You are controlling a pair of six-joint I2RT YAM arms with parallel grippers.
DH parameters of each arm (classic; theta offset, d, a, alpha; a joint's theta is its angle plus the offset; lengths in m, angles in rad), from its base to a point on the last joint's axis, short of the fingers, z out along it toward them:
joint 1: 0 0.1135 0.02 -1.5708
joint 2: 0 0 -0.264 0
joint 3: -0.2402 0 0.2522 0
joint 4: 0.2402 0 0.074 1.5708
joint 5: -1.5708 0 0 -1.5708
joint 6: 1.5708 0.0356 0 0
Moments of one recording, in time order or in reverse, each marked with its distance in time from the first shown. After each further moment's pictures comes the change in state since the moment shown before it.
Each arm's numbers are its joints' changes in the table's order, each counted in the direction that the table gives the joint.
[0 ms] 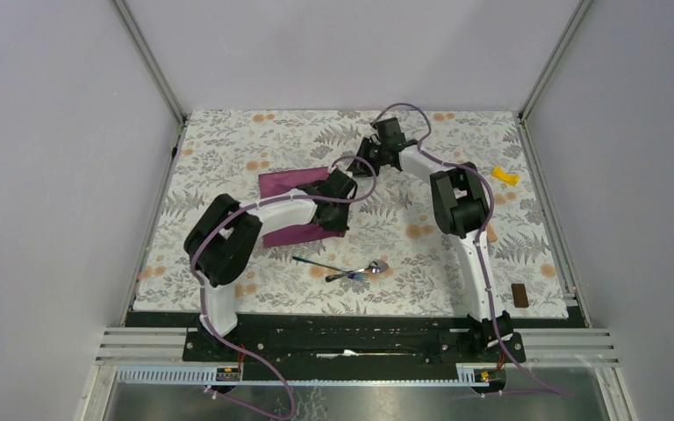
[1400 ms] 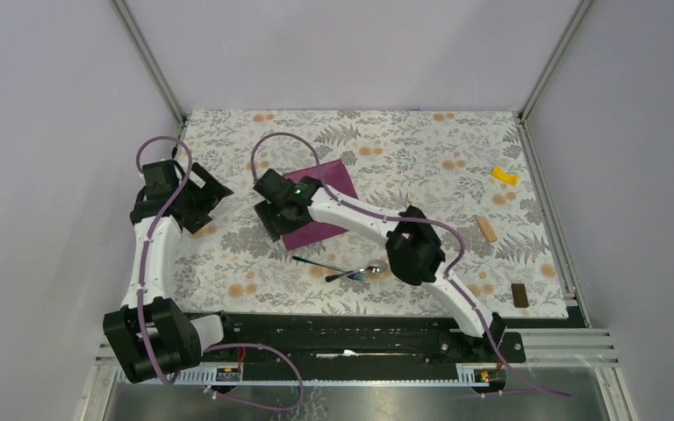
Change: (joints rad) left arm 0.967 -0.699 0.205 0.228 -0.314 -0.126; right arm 0.636 -0.119 -0.264 0.603 -0.549 -0.342
